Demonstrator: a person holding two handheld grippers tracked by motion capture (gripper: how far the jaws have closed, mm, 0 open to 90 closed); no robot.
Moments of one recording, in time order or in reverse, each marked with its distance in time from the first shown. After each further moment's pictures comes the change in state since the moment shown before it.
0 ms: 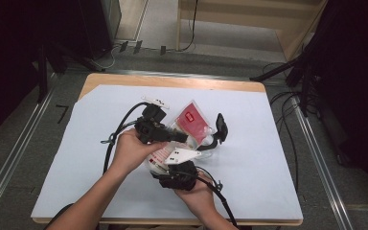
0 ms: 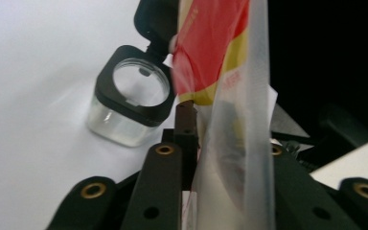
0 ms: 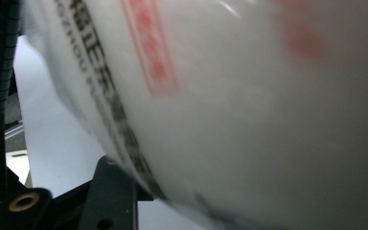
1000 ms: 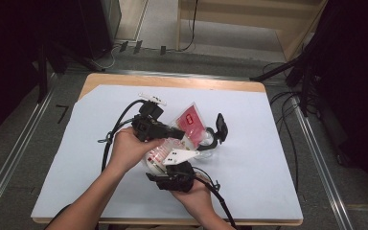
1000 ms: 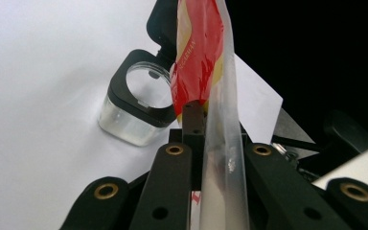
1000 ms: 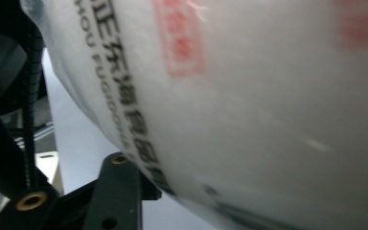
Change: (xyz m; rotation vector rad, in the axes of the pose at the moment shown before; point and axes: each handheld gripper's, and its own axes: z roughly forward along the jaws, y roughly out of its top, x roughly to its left) left arm 0.000 0.004 -0.009 -0.012 0.049 -0.005; right arm 0.005 0.002 0.003 -0.007 0.075 0.028
